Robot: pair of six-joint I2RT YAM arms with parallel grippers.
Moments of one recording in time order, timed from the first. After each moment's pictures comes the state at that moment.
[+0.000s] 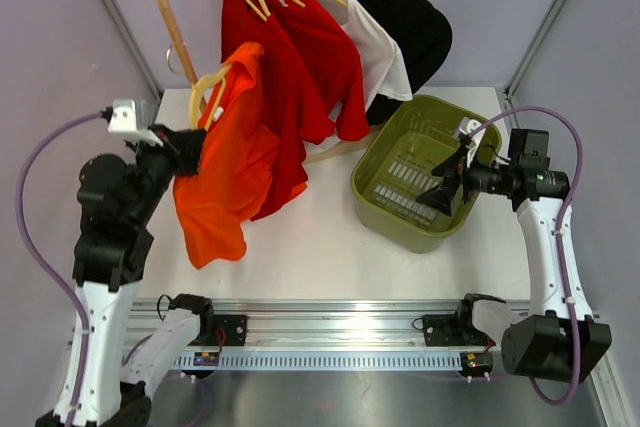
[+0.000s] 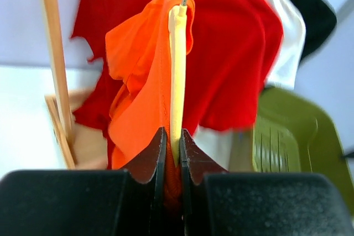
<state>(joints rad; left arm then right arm) -0.16 0.78 1.24 -0.44 0.11 -0.32 -0.14 1.09 1.10 -0.86 -1.09 -0.62</state>
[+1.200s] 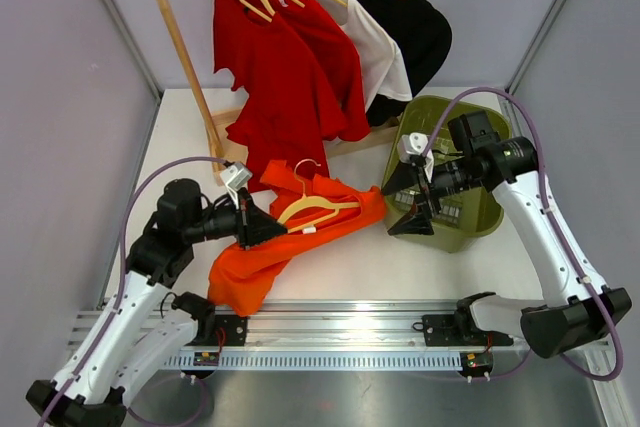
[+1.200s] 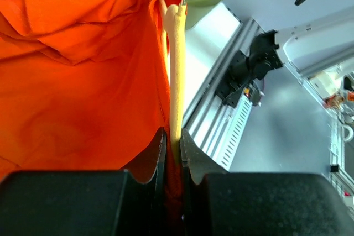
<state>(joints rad) -0.39 0.63 0.74 -0.45 0.78 -0.33 0.29 1.24 1.42 -1.31 -1.15 -0.98</state>
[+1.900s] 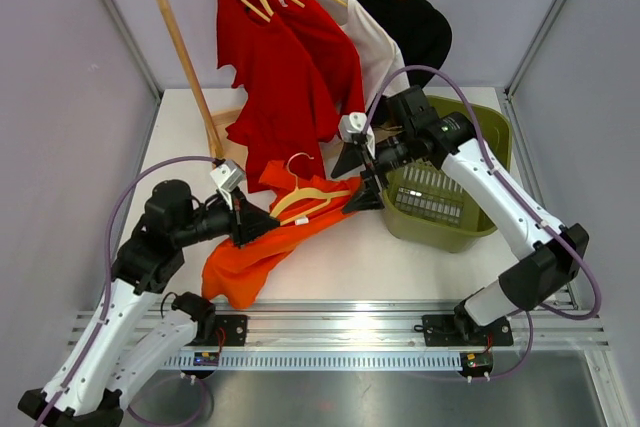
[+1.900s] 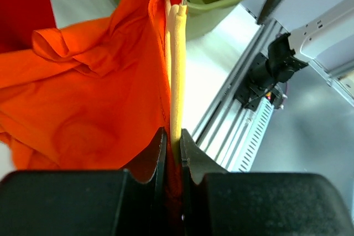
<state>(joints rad) -0.44 0.64 0.83 -0.52 0.66 -0.24 0.54 1.51 1.58 -0.99 -1.12 -0.78</state>
